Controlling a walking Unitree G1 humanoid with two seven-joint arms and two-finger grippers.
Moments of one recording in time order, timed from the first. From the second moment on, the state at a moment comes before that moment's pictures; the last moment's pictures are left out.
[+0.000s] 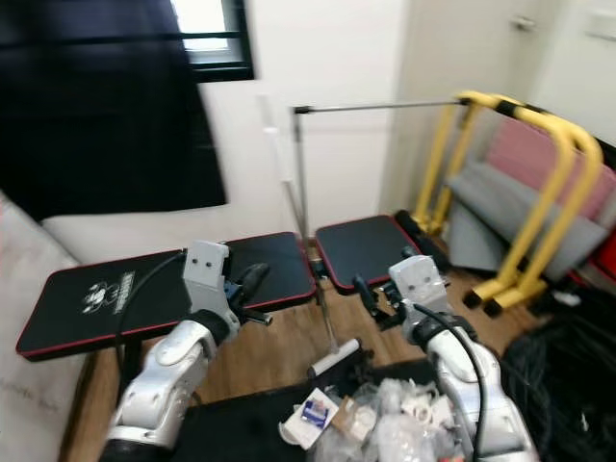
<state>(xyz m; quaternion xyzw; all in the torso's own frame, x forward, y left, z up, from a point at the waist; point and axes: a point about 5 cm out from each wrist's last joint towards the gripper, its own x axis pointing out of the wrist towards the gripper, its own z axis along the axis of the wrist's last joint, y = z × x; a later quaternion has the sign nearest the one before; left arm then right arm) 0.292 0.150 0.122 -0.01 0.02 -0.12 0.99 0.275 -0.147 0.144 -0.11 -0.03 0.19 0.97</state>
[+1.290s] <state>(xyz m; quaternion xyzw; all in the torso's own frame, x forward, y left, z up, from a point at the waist) 0.275 0.126 0.145 0.00 -0.01 -0.19 0.98 0.296 -0.153 0.160 -0.05 0.09 0.12 0.99</state>
